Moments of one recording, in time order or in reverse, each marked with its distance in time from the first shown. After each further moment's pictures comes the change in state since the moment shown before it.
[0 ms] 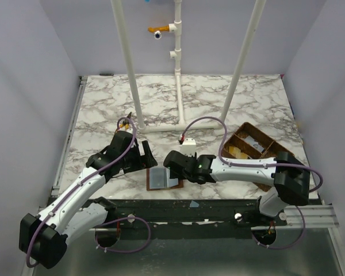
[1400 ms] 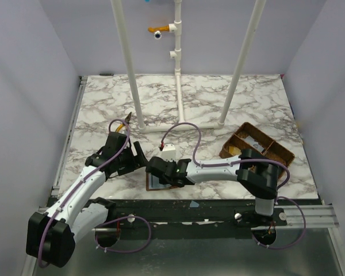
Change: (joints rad) left arm 0.165 0.029 -0.077 0.020 0.020 0.018; right arm 0.061 0.291 0.174 0.083 -0.022 -0.067
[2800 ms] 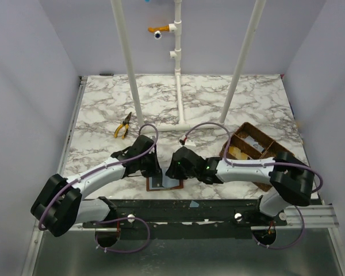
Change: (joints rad) left arm -0.311 0.280 -0.017 0.255 0.061 -0.119; right arm -0.146 -0.292 -0.386 0.375 -0.288 0.059
